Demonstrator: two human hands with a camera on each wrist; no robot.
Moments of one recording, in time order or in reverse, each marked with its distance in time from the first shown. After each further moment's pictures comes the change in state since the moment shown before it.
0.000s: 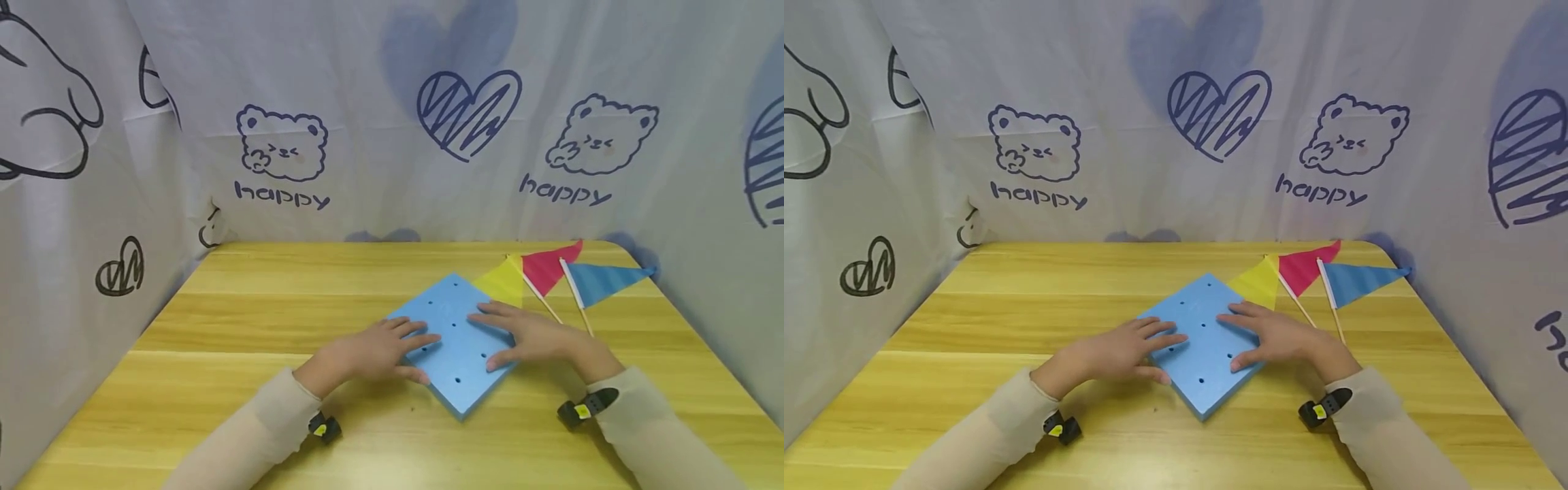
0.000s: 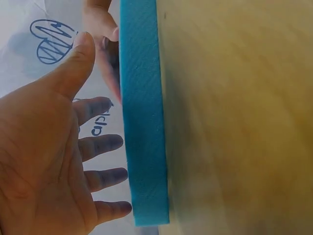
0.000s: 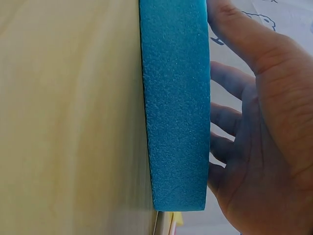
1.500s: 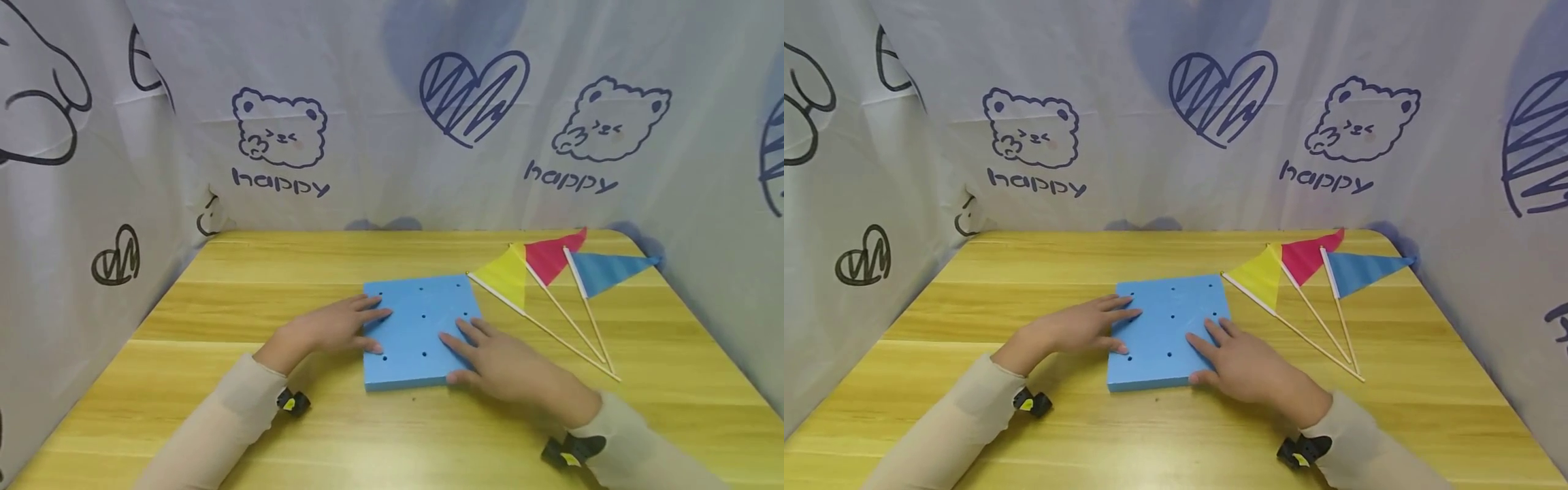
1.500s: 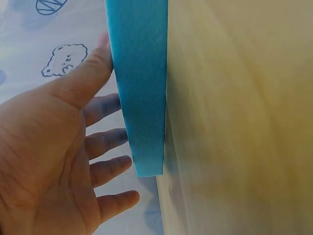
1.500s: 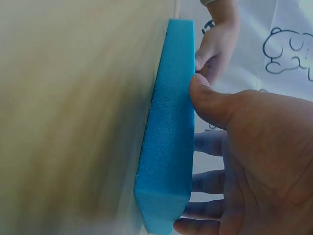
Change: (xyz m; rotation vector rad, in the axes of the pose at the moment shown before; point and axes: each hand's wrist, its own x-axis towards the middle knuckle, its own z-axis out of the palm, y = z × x) left_hand -0.036 -0.061 0.004 -0.079 -0.004 -0.122; right_hand -0.012 -0.085 0.031 -0.240 0.021 -0.079
